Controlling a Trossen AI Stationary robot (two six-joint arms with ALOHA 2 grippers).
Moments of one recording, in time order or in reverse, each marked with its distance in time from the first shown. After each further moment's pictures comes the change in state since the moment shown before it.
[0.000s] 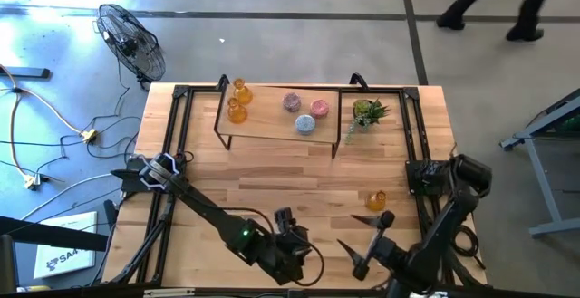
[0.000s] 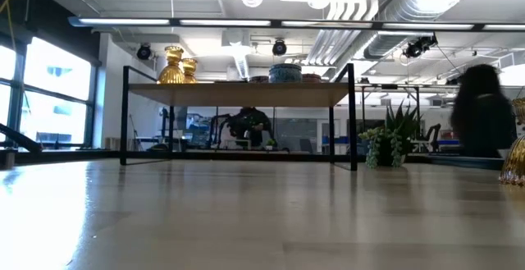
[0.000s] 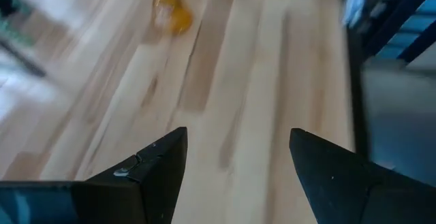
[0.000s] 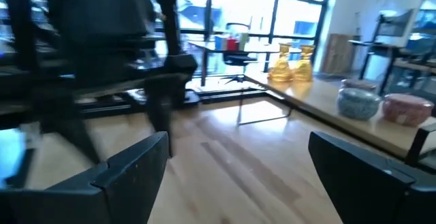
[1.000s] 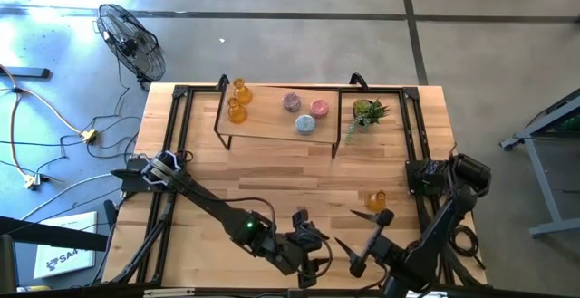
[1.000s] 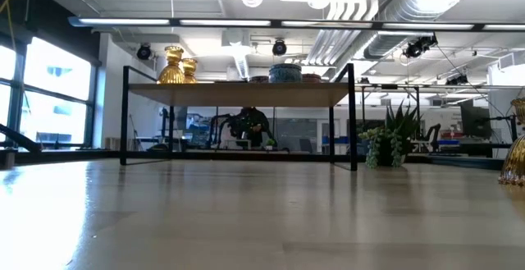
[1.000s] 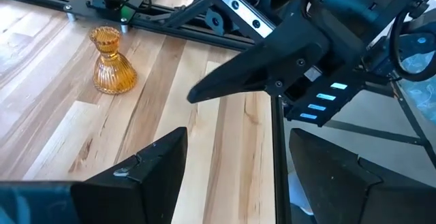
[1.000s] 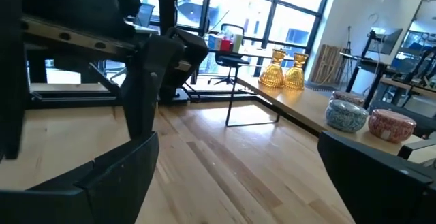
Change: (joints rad) left arm 0.038 -0.001 0.027 0.270 0.133 0.037; right arm -0.013 -0.001 0.000 -0.016 0.003 -0.084
